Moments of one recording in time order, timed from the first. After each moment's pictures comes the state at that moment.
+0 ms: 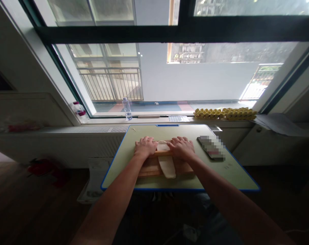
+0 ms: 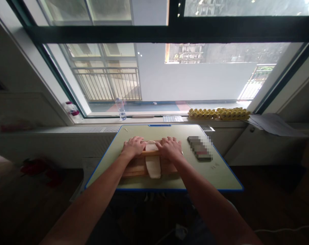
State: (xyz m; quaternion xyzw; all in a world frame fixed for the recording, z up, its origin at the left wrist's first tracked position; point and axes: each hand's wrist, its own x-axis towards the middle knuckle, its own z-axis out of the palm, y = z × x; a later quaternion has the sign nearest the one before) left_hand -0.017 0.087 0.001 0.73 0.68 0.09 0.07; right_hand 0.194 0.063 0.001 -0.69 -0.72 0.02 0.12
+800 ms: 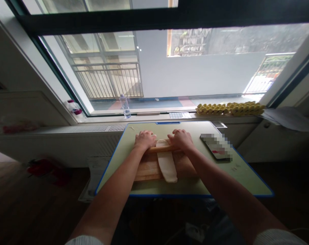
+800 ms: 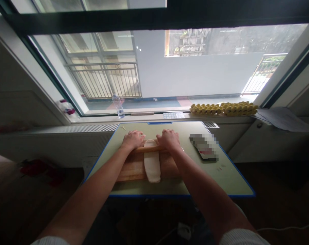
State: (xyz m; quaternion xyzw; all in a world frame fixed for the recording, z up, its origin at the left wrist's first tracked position) left_hand -0.017 0.137 -0.002 0.73 0.67 0.12 0.05; right_hand 0.187 0.115 0.008 -0.70 -0.70 0.04 0.14
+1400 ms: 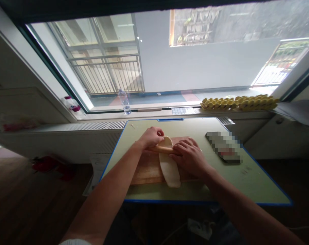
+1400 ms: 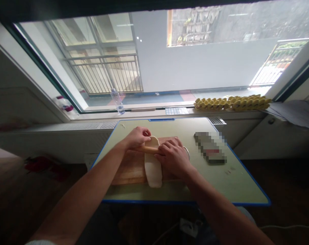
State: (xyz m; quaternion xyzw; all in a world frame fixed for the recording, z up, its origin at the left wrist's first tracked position) left_hand -0.008 0.139 0.020 0.76 0.54 0.22 0.30; right_hand 0.212 0.039 -0.014 -0.51 -0.83 0.00 0.22
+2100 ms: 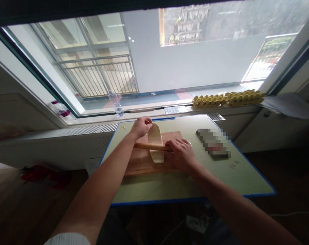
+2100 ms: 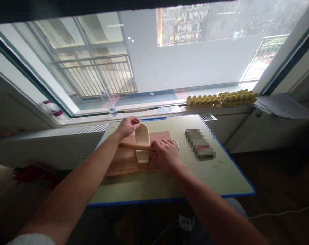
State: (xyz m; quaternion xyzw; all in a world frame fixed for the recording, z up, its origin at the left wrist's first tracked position) left_hand -0.003 0.188 0.021 0.72 0.53 0.36 0.26; right_hand 0.214 0.045 -0.022 -0.56 -0.80 0.00 0.22
